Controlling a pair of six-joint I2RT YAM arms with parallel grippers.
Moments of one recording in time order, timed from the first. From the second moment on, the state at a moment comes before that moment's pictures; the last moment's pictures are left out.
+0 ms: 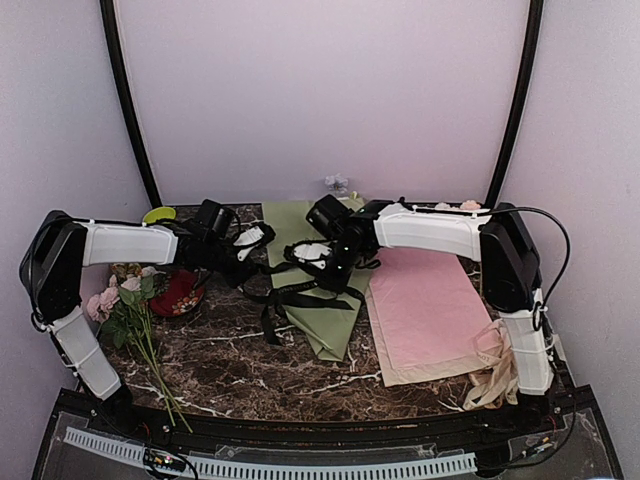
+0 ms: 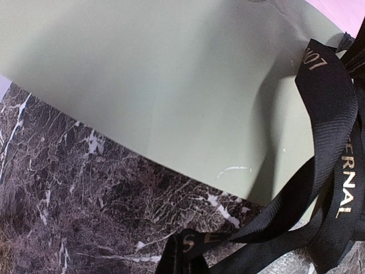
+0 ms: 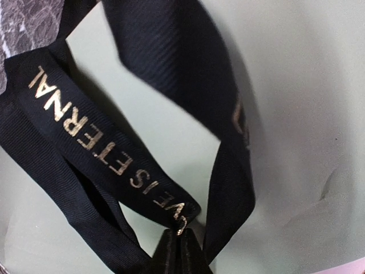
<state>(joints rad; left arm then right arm) -0.49 1.71 1.06 -0.23 0.14 0.40 0.88 2.19 1.85 -0.79 -0.03 -0.41</state>
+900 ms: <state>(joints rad) -0.49 1.72 1.08 -0.27 0.15 0.41 0.64 2.04 1.54 0.12 -0.55 0.40</state>
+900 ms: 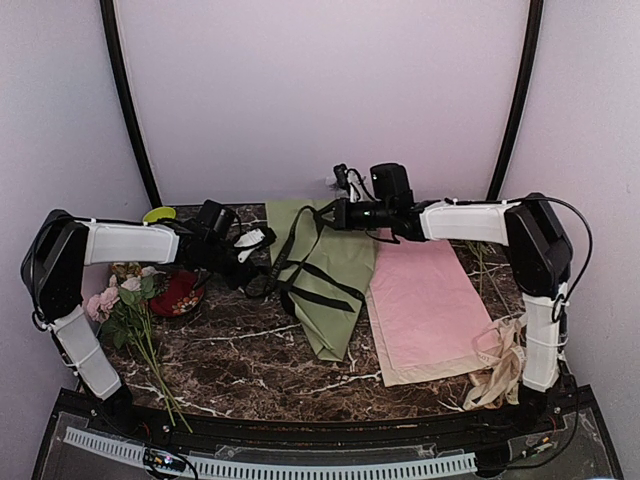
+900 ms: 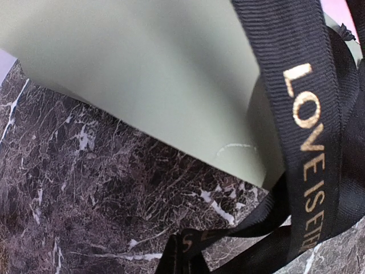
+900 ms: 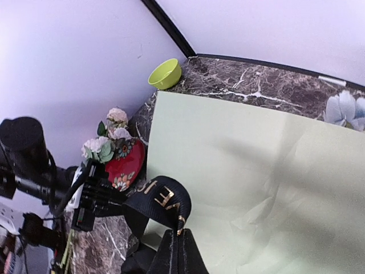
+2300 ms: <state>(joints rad) -0.65 1.91 1.34 -0.34 0.33 0.75 0.66 2.28 1.54 0.29 -0.45 0.74</state>
